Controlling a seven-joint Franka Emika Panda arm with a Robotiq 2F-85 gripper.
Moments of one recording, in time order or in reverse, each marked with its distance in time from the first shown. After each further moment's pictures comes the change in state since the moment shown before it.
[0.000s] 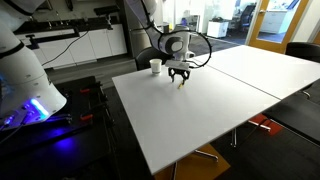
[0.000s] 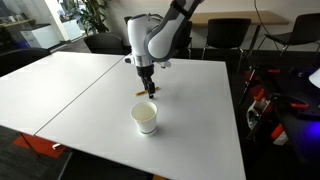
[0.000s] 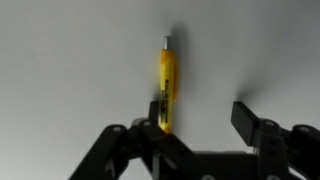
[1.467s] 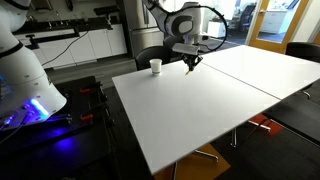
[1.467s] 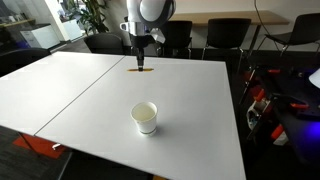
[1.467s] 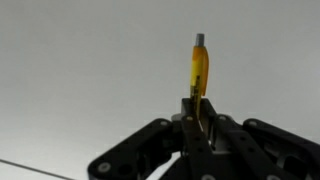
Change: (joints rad) arm -0.075 -0.181 -0.012 -0.036 0.099 -0.001 0.116
